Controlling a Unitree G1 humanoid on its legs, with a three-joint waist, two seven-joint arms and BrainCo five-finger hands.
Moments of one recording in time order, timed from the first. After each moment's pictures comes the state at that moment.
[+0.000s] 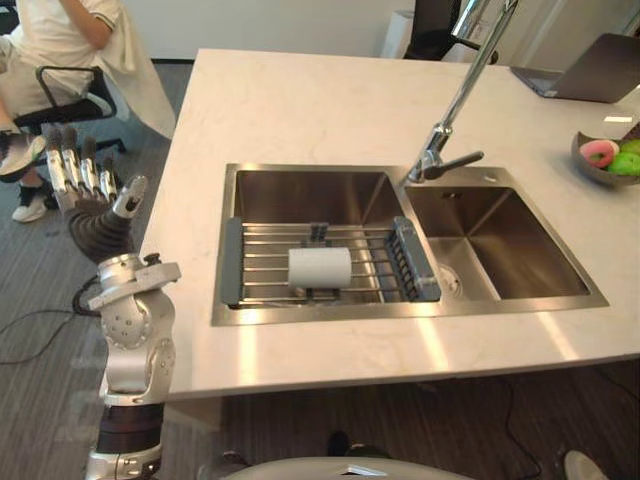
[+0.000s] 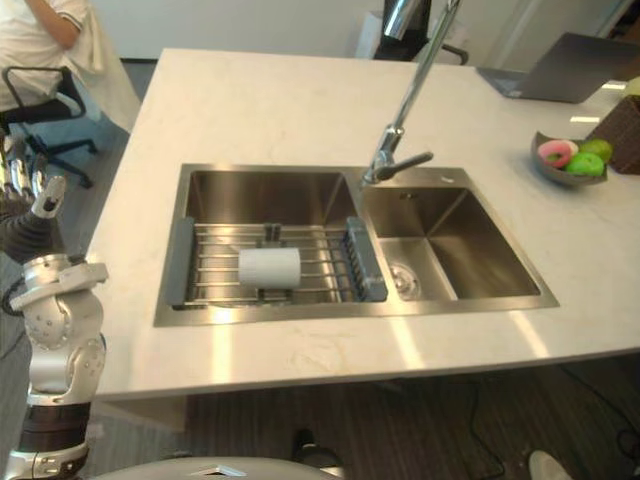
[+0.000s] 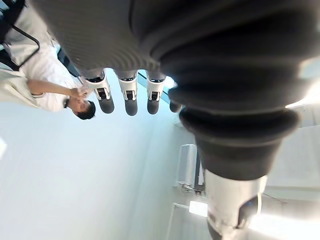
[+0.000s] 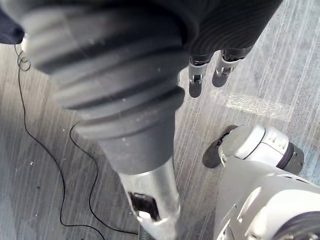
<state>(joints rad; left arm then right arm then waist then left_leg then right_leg) -0.09 0.20 0.06 -0.23 -0.37 -0.38 0.37 0.29 -0.08 -0.49 1.09 0.55 0.04 0.14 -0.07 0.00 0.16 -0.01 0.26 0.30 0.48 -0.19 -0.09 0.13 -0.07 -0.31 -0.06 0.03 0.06</state>
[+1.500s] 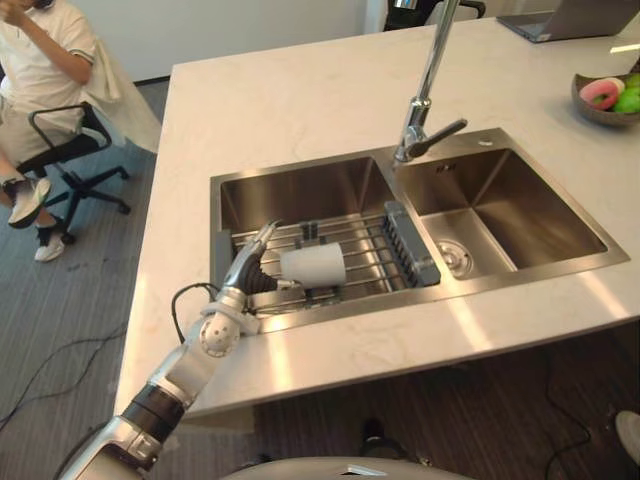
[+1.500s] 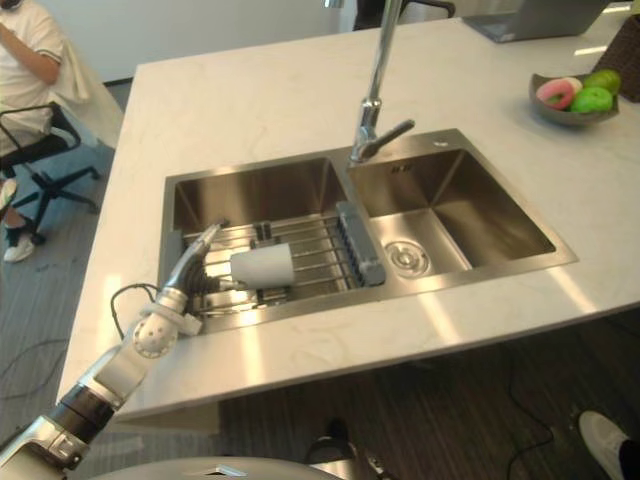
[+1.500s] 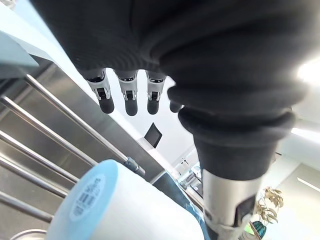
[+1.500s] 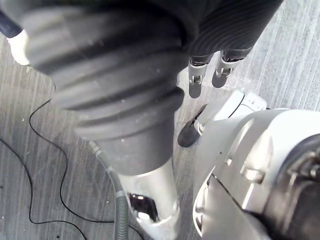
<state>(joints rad) -0.21 0.39 -0.48 0.14 0.28 -0.14 0.25 0.16 -0.13 -0.30 1.12 0.72 0.05 0.05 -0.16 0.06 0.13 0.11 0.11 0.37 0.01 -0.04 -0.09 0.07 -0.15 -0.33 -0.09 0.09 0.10</state>
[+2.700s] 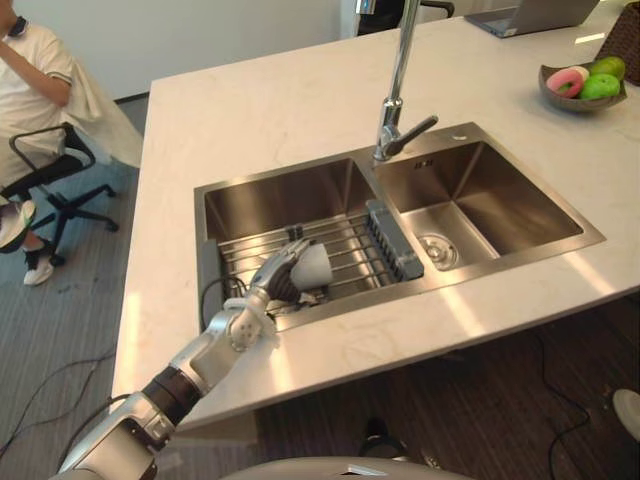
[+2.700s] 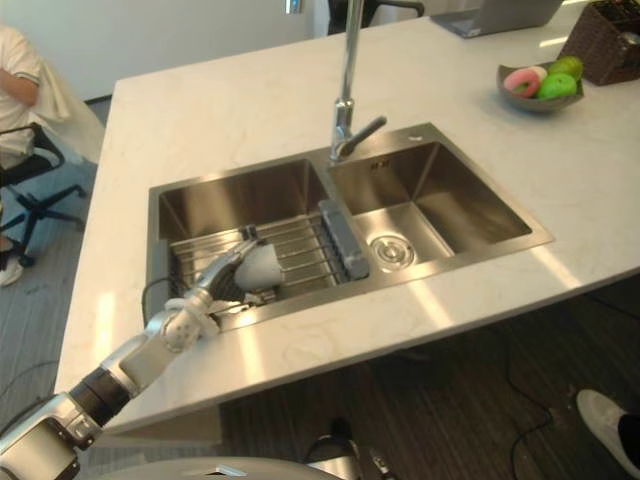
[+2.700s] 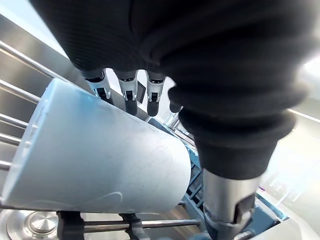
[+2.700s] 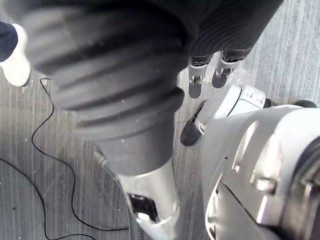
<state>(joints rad) -0.33 0.38 -0.63 0.23 0.37 0.00 0.16 0.16 -0.13 -0.33 1.13 0.75 0.03 0.06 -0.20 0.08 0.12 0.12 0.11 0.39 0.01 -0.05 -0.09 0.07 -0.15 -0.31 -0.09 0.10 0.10</state>
